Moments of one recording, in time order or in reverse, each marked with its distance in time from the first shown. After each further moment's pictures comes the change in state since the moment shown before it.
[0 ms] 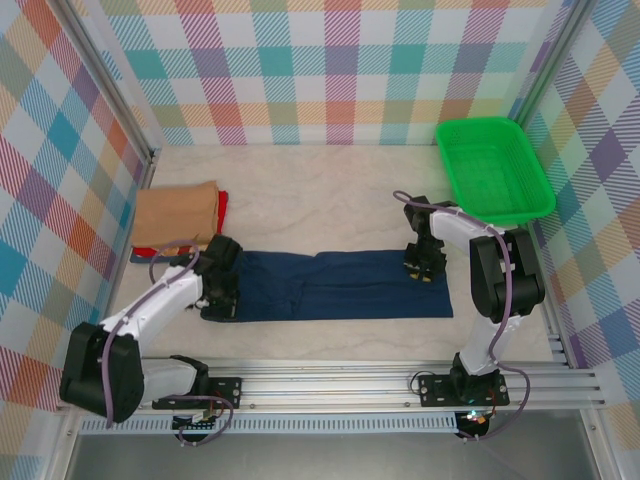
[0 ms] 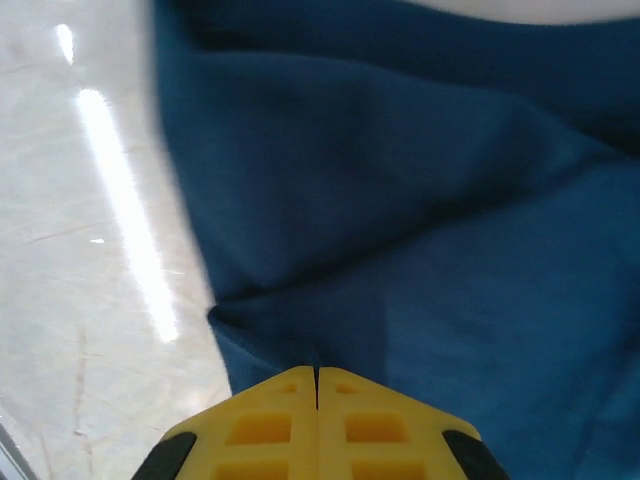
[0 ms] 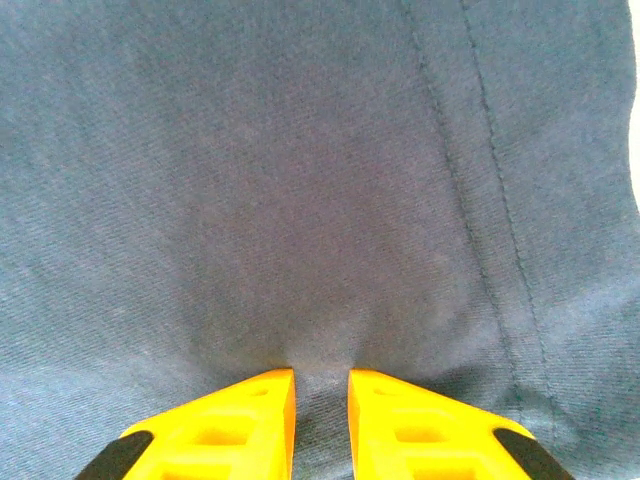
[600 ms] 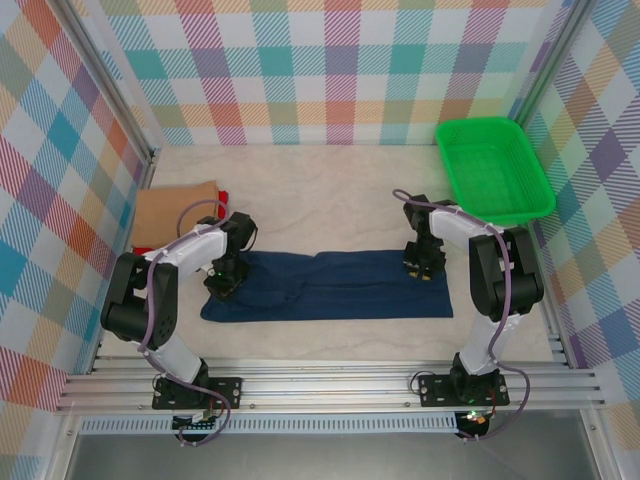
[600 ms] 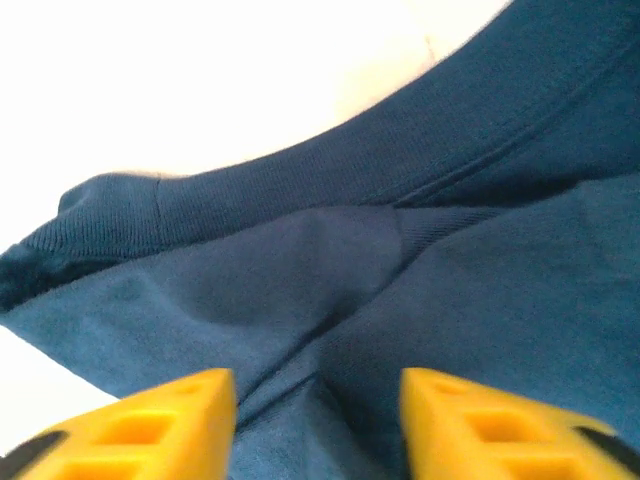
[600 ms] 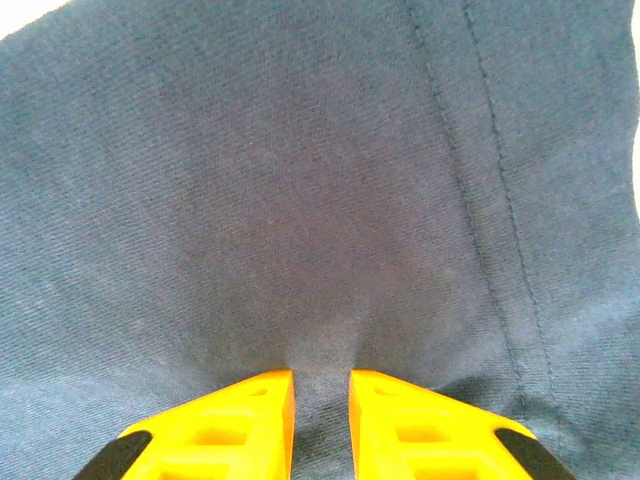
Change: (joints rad) left arm 0.016 0.369 0.243 -0.117 -0.159 0.435; right arm 0.000 0.010 0.012 0.000 0.003 0.000
